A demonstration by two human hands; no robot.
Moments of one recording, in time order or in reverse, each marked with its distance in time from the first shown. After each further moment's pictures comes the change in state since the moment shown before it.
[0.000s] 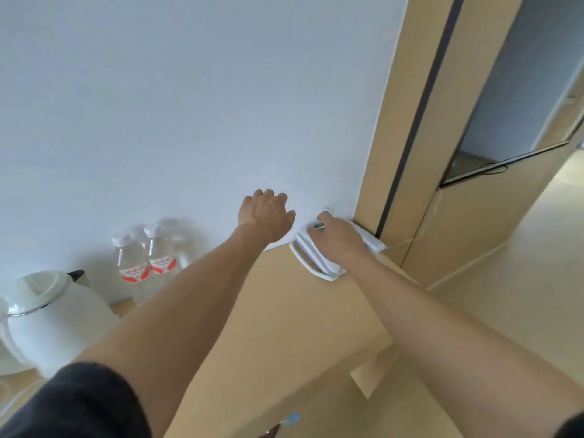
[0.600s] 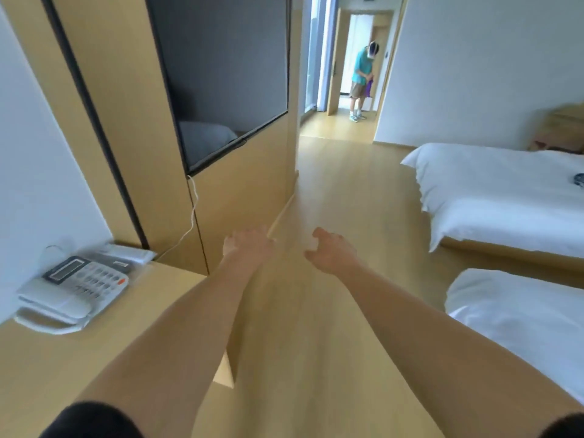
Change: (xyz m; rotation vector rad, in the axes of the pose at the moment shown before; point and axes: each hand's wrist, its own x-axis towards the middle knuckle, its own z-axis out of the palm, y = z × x) left_hand -0.086 0.483 0.039 -0.192 -0.319 0.529; right_hand -0.260 0.378 -0.184 -0.053 0.197 0.749
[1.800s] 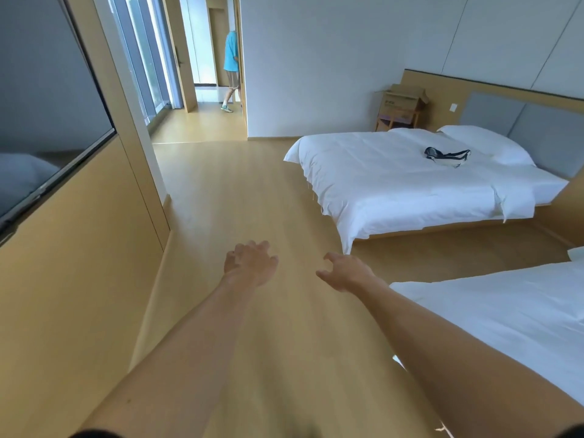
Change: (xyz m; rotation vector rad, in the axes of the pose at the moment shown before) left_hand 0.469 0.320 0.059 0.157 -0.127 0.509; right_hand 0.390 0.287 -0.102 -0.054 -0.021 0.547
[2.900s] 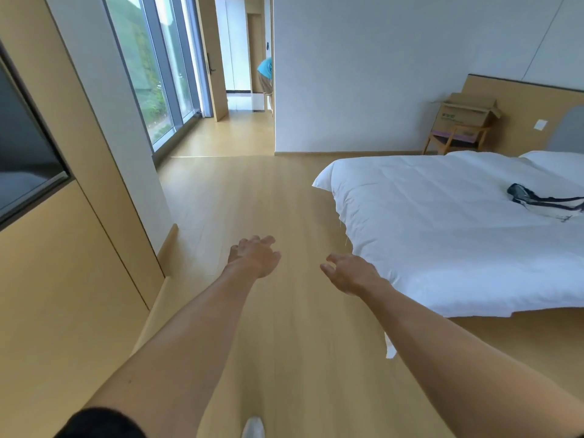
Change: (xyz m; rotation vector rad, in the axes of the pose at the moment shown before) left_hand 0.571 0.012 -0.080 -0.067 -0.062 -0.081; right_hand 0.579 -0.048 -0.132 -0.069 0.003 -0.181
